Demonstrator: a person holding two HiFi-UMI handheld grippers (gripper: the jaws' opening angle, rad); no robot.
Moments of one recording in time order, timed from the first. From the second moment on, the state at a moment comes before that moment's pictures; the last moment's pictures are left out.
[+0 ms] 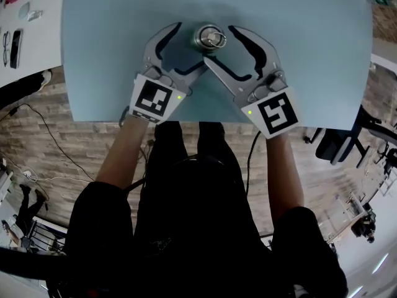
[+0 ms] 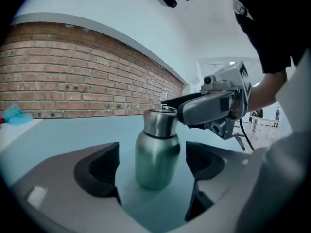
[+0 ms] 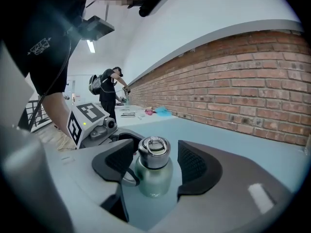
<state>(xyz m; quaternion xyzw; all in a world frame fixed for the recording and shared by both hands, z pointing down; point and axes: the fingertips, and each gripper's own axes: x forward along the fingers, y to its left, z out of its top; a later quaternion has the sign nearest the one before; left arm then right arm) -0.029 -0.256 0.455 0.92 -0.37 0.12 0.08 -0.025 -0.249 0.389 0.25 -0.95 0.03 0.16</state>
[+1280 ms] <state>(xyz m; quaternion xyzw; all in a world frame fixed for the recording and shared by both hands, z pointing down) -0.001 -0.286 0.452 0.89 -0.44 0.11 0.02 -0.050 -0.265 0.406 0.30 -0.93 0.03 0.20</state>
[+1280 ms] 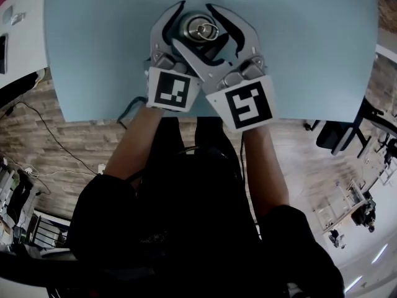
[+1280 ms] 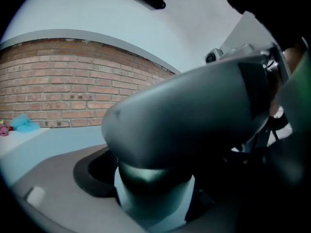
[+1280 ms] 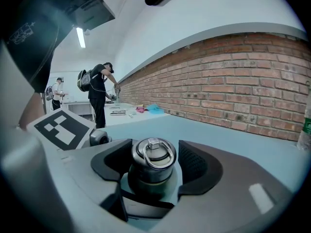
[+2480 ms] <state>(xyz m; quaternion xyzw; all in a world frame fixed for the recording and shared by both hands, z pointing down) 0.004 -0.283 0.452 0.91 -0.39 0.12 0.02 -0.052 -0.255 0.406 0.22 -0.94 0.00 0.25</state>
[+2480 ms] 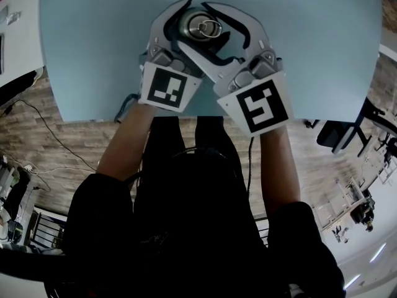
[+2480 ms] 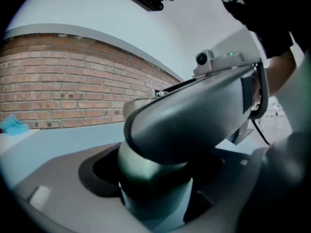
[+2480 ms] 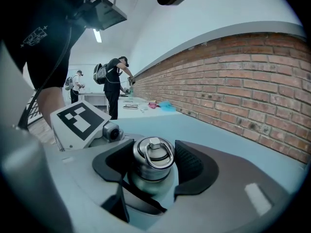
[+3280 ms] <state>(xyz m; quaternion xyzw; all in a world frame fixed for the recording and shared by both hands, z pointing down) 0.011 -0.272 0.453 0.96 -0.25 0.12 0.00 -0.054 -0.249 0.406 0.10 -0.97 -0.02 0.23</state>
